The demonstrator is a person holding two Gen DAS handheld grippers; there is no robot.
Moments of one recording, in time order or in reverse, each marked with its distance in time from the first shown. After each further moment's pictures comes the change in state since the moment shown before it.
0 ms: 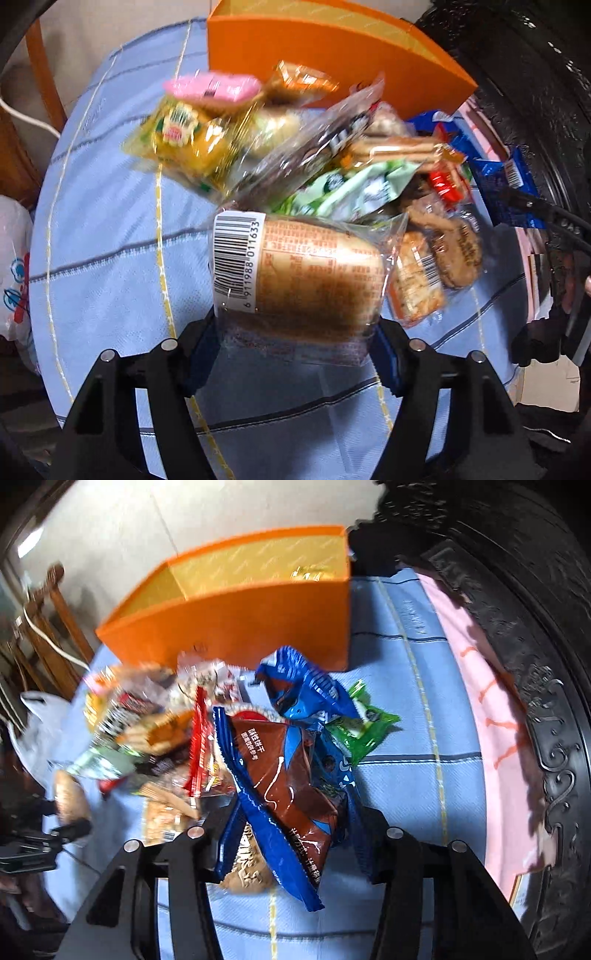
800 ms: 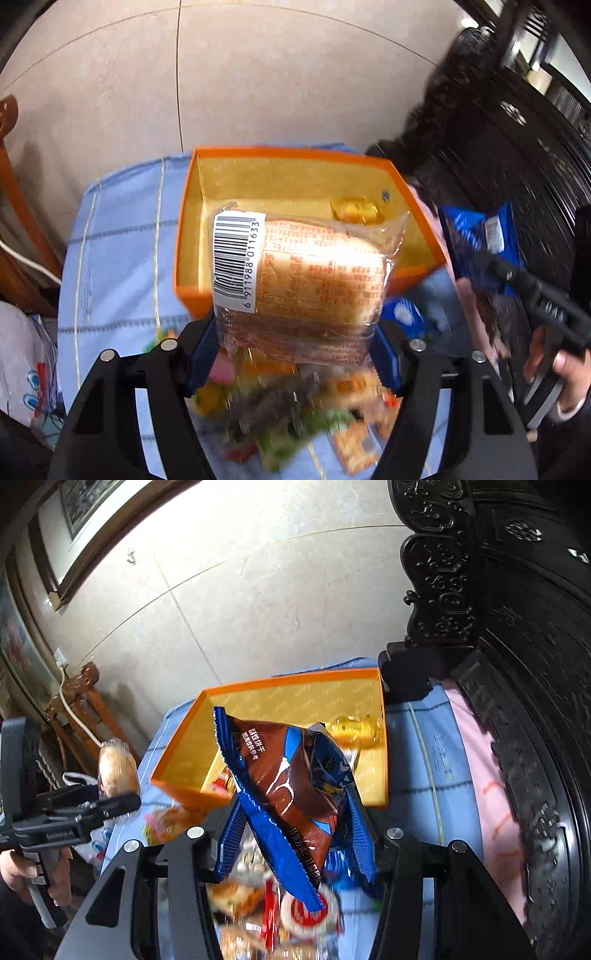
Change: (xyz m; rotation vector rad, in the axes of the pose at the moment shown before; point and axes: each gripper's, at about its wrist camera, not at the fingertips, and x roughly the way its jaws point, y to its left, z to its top) left arm -0.063 -0.021 0.202 0.025 -0.274 -0.043; right arm -0.036 0.018 0.140 -0.005 -0.277 0.120
